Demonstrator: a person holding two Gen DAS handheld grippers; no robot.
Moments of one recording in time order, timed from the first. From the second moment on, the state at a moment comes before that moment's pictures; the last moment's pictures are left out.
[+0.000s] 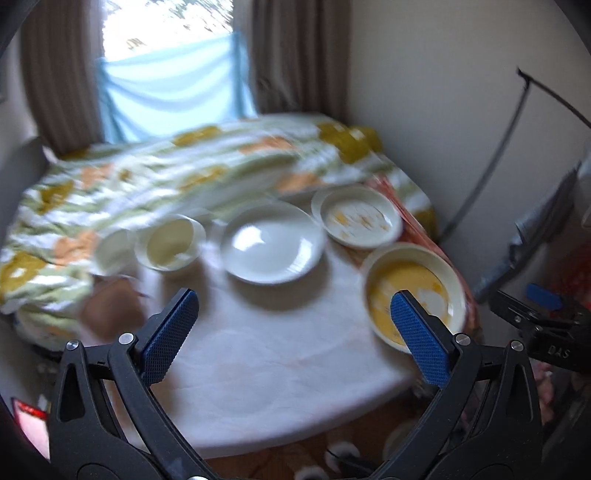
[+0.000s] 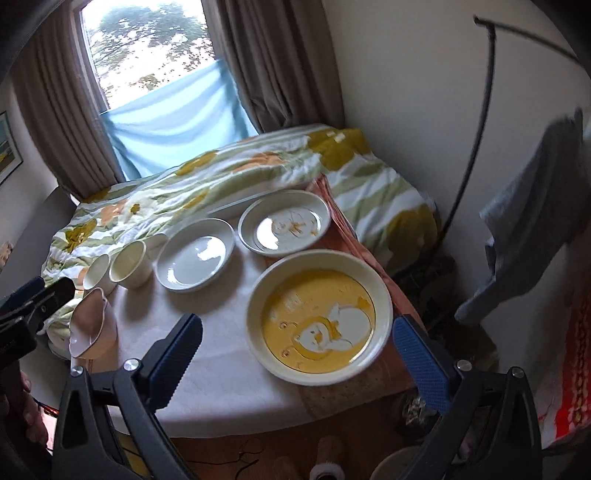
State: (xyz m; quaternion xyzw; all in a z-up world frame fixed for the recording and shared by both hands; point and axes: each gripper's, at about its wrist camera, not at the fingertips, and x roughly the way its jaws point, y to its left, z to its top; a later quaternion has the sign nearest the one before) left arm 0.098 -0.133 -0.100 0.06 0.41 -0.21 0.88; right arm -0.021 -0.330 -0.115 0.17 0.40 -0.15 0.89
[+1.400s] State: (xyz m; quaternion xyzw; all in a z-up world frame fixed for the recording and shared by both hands) left arm 0.172 -0.274 -0.270 0.08 0.60 -0.27 0.75; right arm 0.047 -0.454 -0.260 0.22 0.54 -0.04 0.81
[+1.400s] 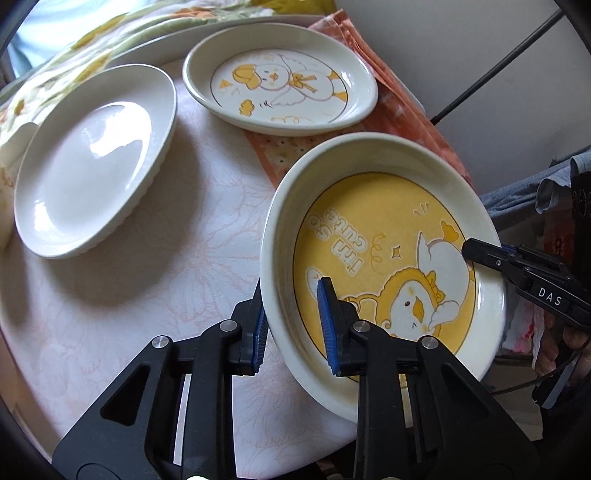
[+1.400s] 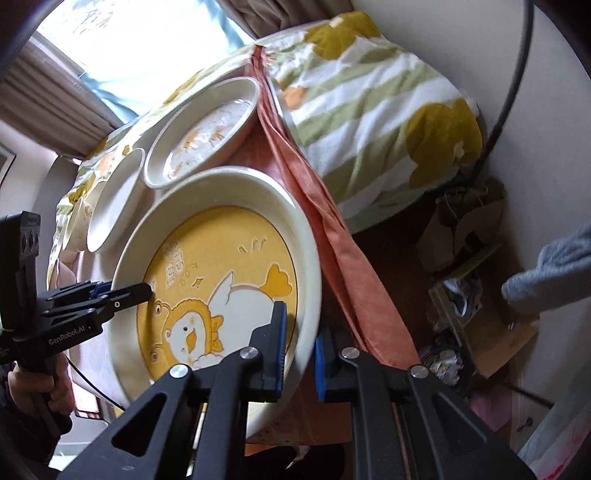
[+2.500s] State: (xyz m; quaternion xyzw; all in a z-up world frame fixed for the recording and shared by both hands) left arm 0.120 0.010 -0.253 -0.04 0.54 -0.09 0.84; right arm 0.116 -0.205 -0.255 0.07 0.52 0.15 0.84
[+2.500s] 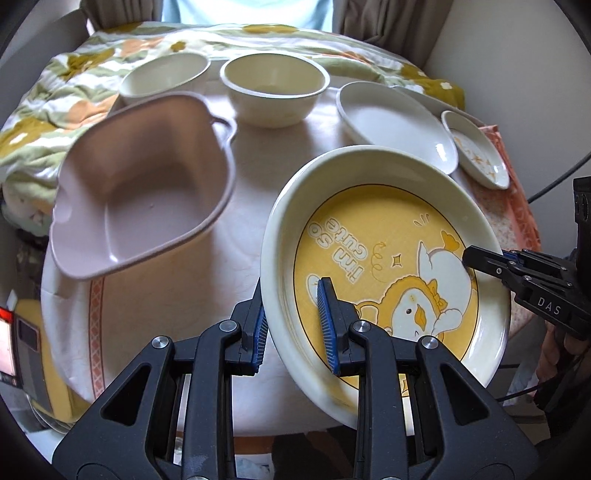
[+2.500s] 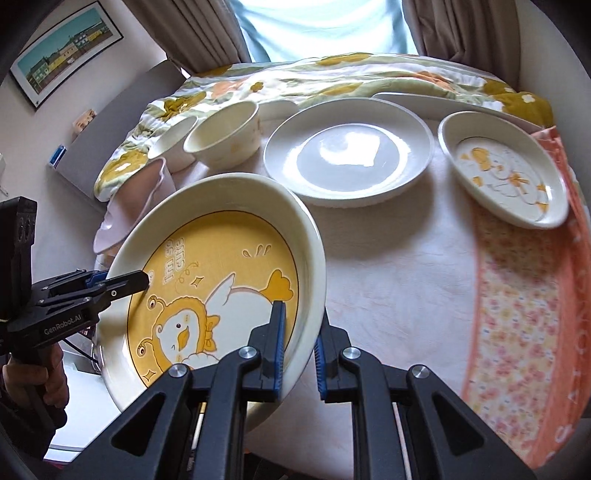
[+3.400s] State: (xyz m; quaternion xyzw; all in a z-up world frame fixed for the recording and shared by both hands) left arm 0.132 0.033 -0.287 -0.03 0.55 -0.09 0.83; right arm 0.118 -0.182 -0.287 0.08 0.53 0.12 0.84
